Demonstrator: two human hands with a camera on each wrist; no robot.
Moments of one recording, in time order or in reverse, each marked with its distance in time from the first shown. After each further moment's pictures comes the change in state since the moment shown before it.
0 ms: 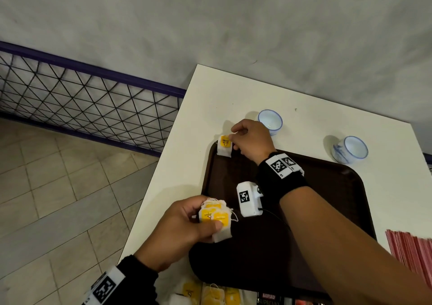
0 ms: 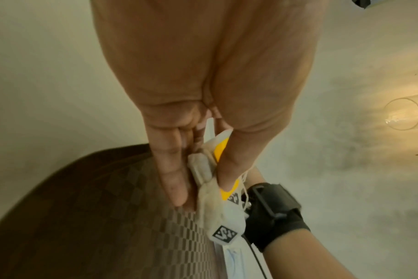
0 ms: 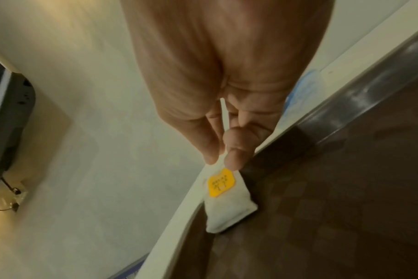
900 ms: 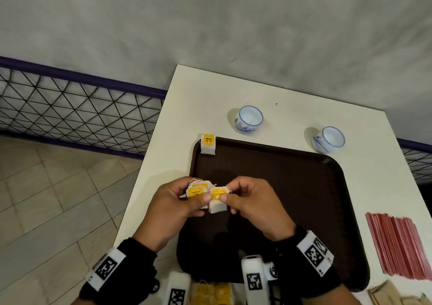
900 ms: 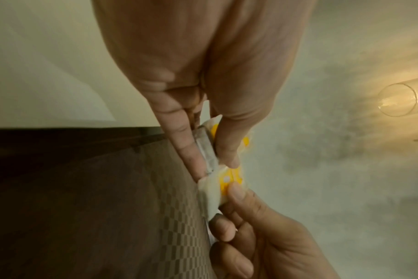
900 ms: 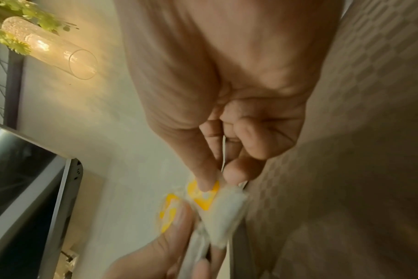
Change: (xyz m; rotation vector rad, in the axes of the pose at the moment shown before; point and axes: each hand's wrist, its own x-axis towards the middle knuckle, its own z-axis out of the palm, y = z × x) left_hand 0.029 0.011 0.008 0.017 0.146 0.080; right_hand -0.157 0.017 -0.023 0.452 -0.194 0.126
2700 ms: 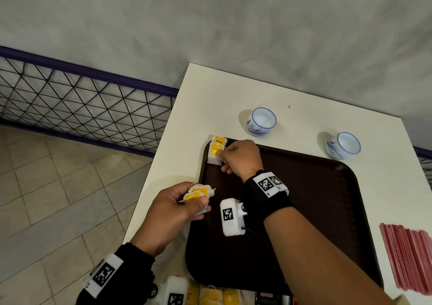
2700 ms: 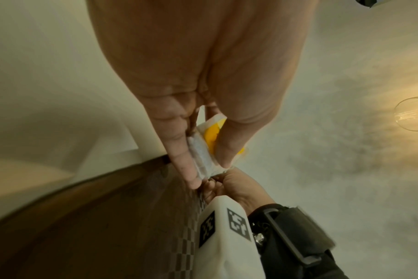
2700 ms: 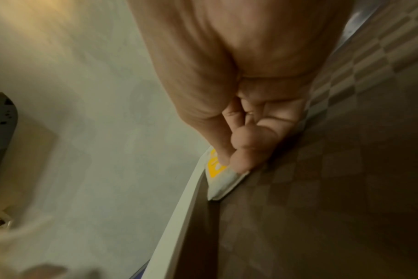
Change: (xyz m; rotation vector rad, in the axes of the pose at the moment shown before) left_hand -0.003 -0.003 -0.017 -0.028 0.026 -0.083; right_hand 0.122 -0.015 0.028 -0.246 0.224 0.150
